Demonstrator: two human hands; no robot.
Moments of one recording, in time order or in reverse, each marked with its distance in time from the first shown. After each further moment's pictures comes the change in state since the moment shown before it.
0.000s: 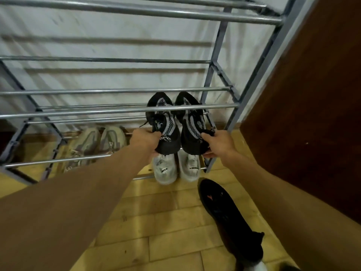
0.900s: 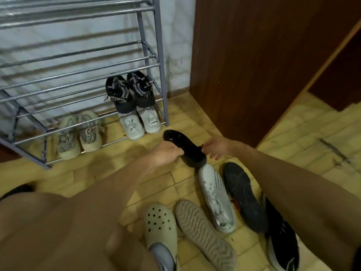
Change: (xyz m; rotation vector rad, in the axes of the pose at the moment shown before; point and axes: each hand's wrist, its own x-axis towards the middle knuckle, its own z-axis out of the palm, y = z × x) left_hand -0.278 -0.096 0.033 0.792 -0.621 0.219; right_hand -0.237 0.139 -0.149 -0.520 -0.334 0.164
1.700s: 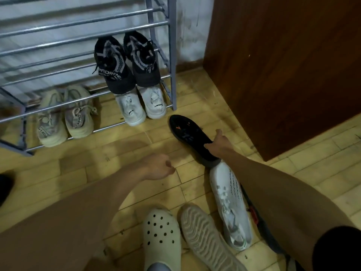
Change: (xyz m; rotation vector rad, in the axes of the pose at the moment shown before) left_hand 0.108 -0.095 -0.001 0.453 -0.198 -0.020; right_hand 0.160 0.041 0.060 0.030 0.295 0.157
